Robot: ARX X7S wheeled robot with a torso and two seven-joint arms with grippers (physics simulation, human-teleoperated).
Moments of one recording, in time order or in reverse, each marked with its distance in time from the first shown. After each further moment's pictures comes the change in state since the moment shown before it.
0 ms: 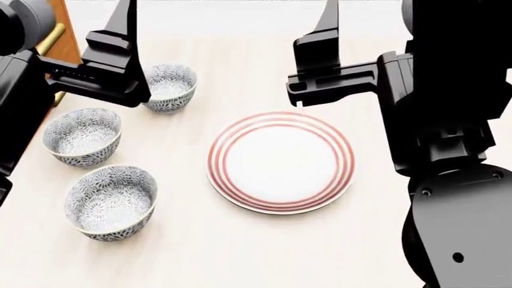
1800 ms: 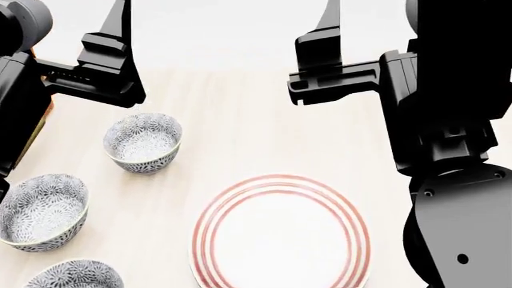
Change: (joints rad) left arm 0.004 -0.043 0.006 -0.017 -0.078 0.024 -0.070; right arm 0.002 0.013 0.002 0.002 0.038 -0.009 0.027
